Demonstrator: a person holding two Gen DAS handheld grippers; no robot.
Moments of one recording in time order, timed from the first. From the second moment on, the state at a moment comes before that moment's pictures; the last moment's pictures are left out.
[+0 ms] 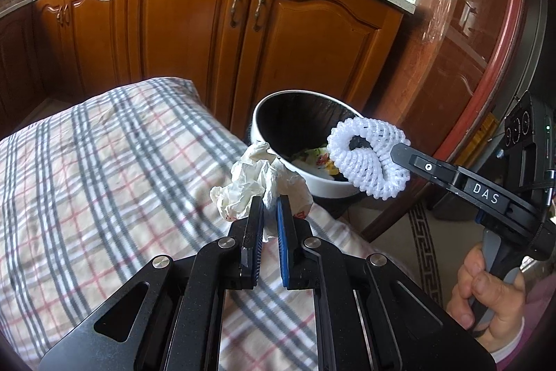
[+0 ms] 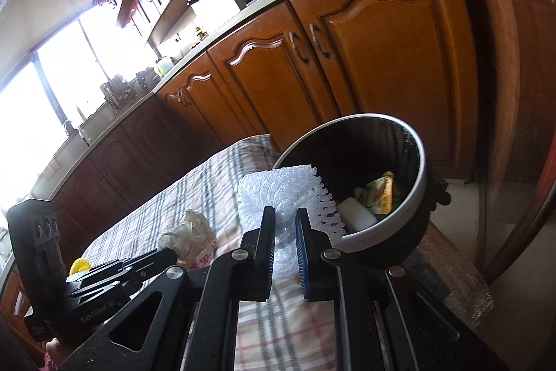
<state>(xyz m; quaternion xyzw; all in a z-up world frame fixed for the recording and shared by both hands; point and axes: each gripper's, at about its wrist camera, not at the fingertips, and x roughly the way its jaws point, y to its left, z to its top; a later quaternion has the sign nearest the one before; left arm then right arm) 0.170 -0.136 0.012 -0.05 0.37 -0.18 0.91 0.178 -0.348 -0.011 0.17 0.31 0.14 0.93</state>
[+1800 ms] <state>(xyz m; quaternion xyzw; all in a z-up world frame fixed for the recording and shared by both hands) 0.252 -0.215 0.022 0.00 0.37 -0.22 0.90 0.241 -0.397 -0.004 0.15 0.31 0.10 0.93</state>
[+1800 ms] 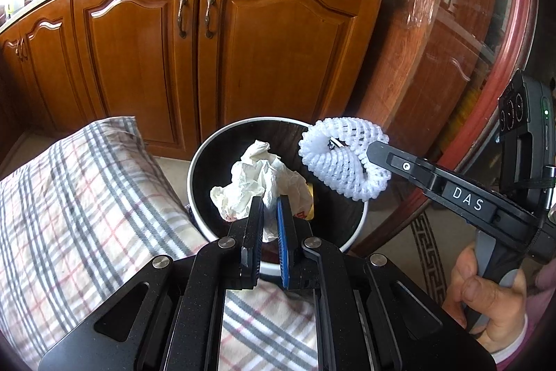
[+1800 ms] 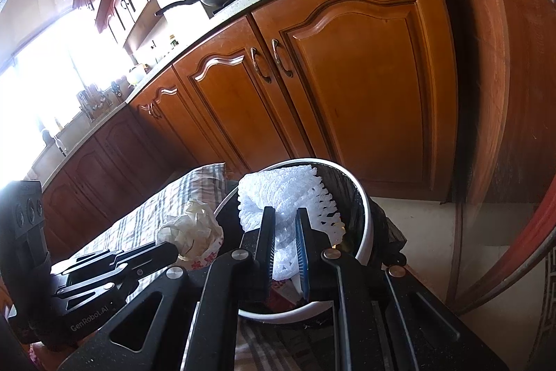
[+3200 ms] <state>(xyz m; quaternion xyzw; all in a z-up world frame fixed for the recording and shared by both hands) 0.290 -0.234 0.004 0.01 0.41 -0.21 0.89 0.281 -0.388 -0.022 0.14 0.35 0.09 0.92</state>
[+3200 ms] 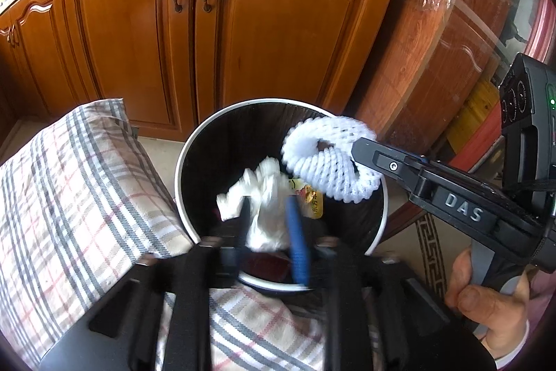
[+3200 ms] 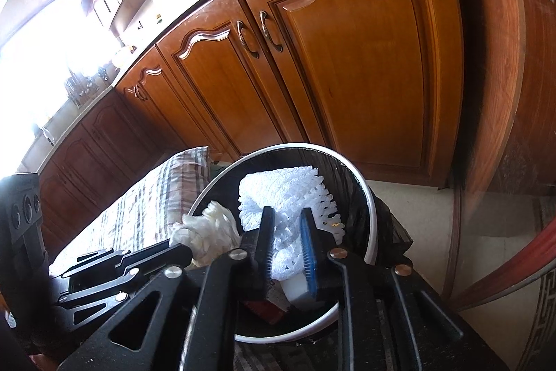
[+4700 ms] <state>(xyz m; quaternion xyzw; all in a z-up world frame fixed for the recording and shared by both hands) 0.047 -0.056 0.050 -0.04 0.17 -0.05 0.98 0.048 -0.271 0.056 0.03 0.12 0.09 0.99</state>
